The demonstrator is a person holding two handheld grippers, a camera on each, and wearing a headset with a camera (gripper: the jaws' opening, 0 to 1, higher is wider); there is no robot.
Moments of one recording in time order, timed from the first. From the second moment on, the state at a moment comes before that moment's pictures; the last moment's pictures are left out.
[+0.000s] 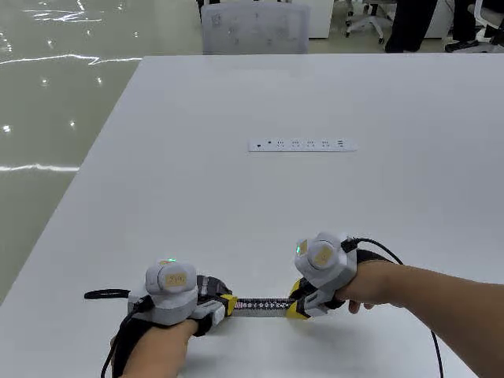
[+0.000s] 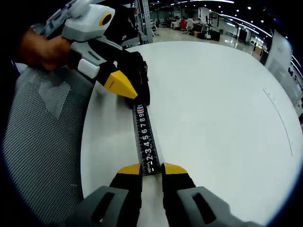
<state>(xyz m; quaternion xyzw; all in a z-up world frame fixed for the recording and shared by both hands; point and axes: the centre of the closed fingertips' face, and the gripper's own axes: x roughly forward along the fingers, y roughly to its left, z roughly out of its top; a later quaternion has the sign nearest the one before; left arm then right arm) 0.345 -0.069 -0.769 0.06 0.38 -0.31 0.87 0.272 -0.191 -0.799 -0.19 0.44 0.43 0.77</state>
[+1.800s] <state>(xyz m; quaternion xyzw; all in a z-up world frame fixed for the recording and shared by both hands) 0.344 -0.070 -0.769 0.06 0.38 -0.31 0.87 0.289 -0.152 -0.798 -0.17 0.42 0.43 0.78</state>
